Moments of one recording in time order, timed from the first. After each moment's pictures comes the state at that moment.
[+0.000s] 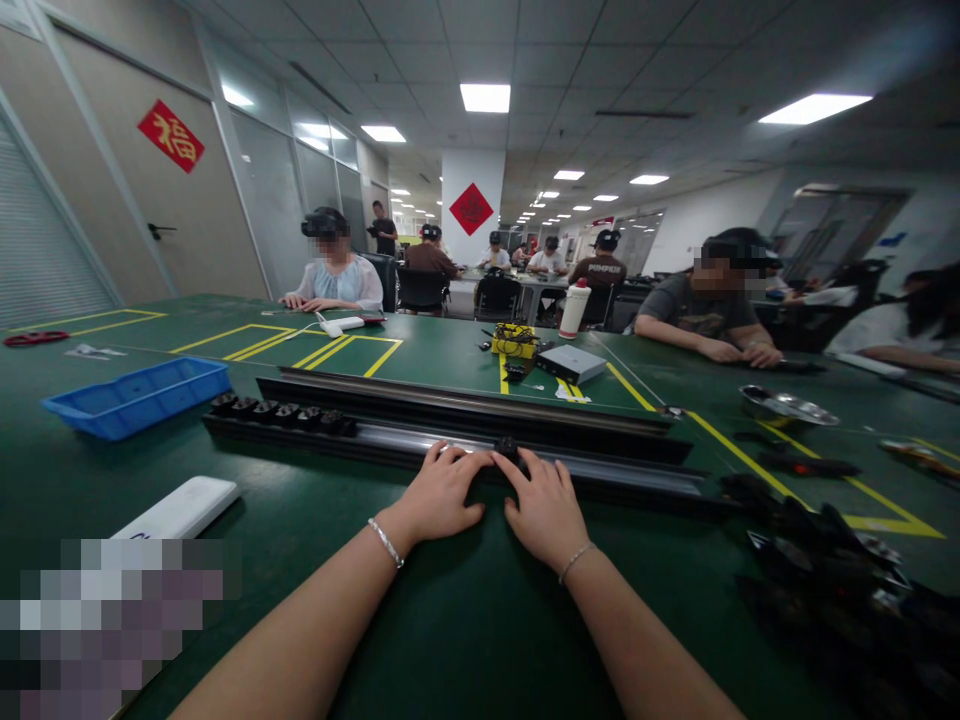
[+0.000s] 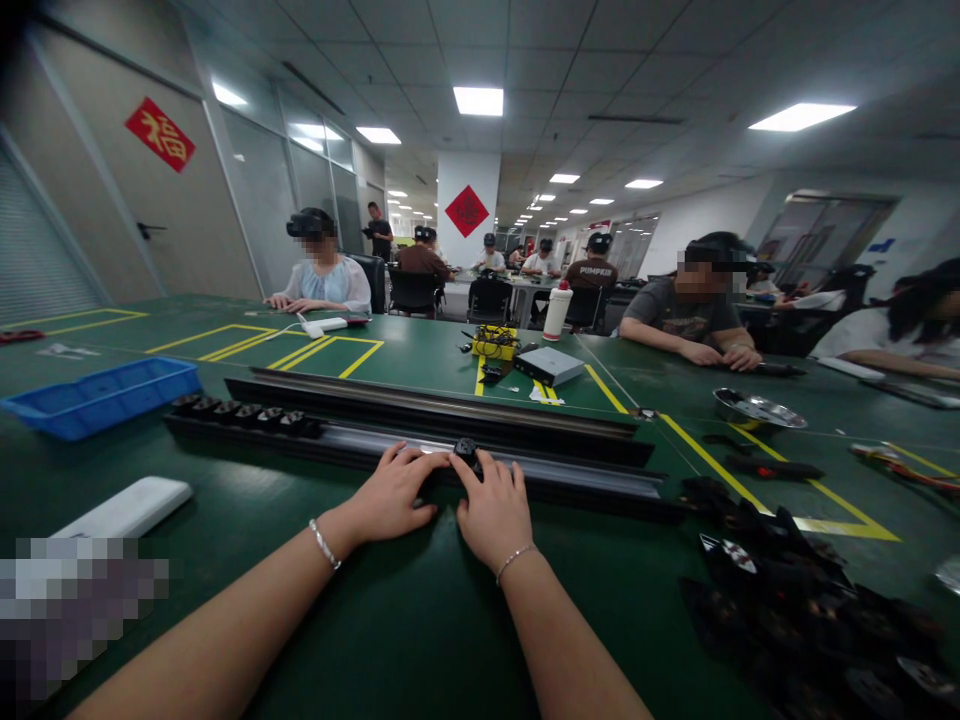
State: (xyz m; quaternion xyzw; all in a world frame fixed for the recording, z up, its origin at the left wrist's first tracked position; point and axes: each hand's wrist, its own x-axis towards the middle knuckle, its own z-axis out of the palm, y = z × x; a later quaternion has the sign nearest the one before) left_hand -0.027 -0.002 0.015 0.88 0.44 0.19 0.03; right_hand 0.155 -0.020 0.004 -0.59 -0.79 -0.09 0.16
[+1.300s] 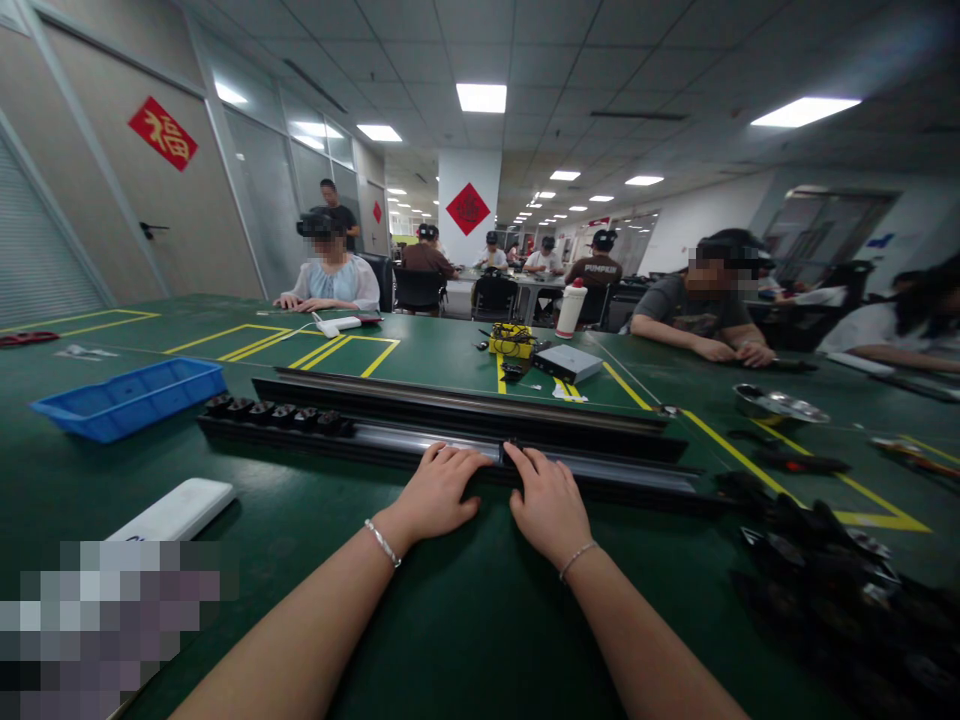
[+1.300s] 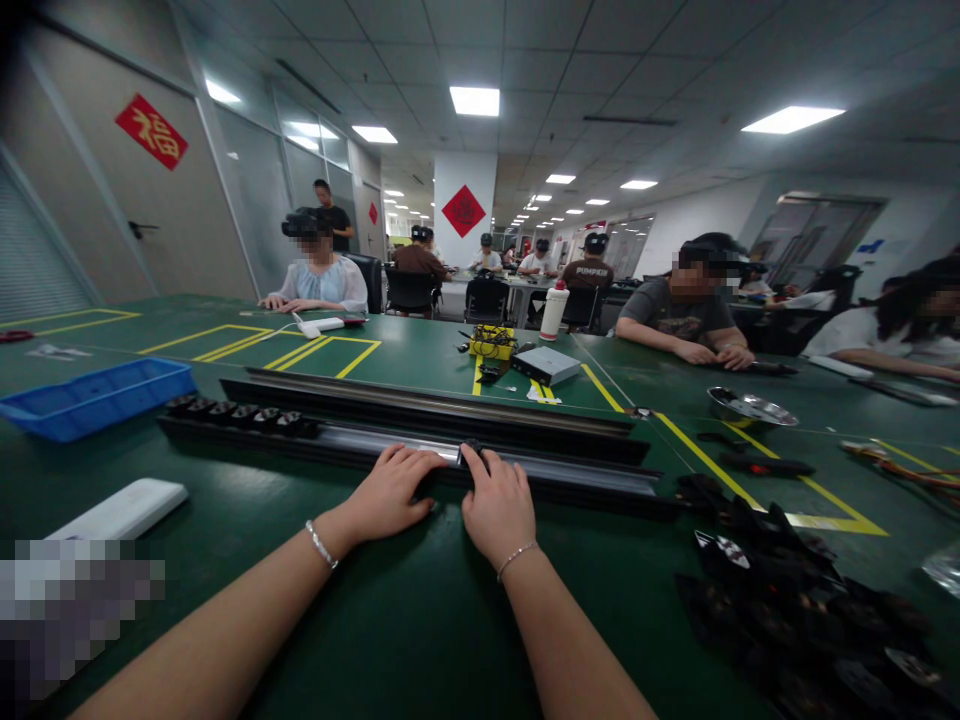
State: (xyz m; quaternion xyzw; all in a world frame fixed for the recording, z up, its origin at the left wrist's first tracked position) left_hand -0.030 0.003 0.008 0.88 0.42 0.22 0.00; right_hand 0.157 -0.019 0.008 -0.62 -0.76 -0.07 0.19
